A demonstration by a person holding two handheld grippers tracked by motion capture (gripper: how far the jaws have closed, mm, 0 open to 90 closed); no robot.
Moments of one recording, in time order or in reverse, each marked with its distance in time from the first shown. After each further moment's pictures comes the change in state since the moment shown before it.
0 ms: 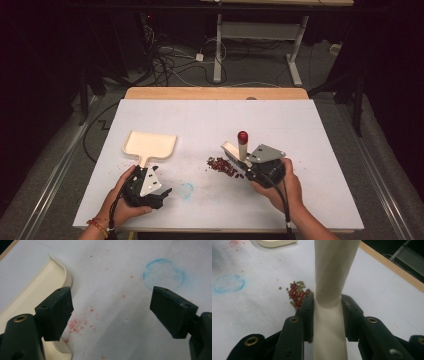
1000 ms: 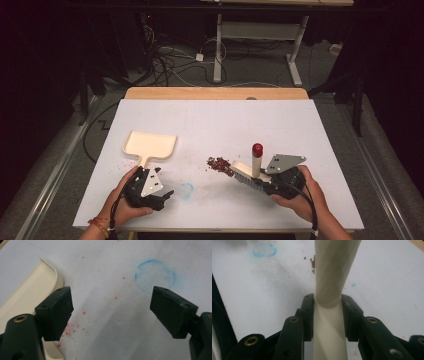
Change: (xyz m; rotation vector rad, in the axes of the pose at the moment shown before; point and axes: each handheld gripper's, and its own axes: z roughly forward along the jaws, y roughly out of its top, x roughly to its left) left arm -0.002 0.001 0.003 -0.002 -0.048 0.013; right arm -0.016 -0.027 -0.030 0.086 0.204 -0.066
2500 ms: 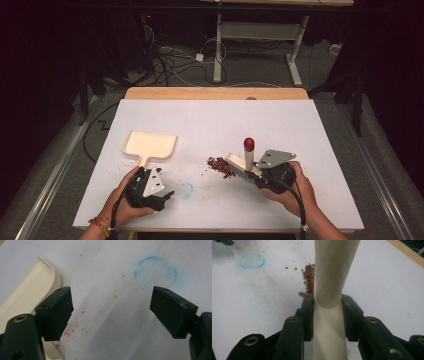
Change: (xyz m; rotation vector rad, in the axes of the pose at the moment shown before) left arm -0.001 0.000 0.002 0.017 0.003 0.011; right arm 0.003 0.014 0.015 -0.024 -0.074 0.015
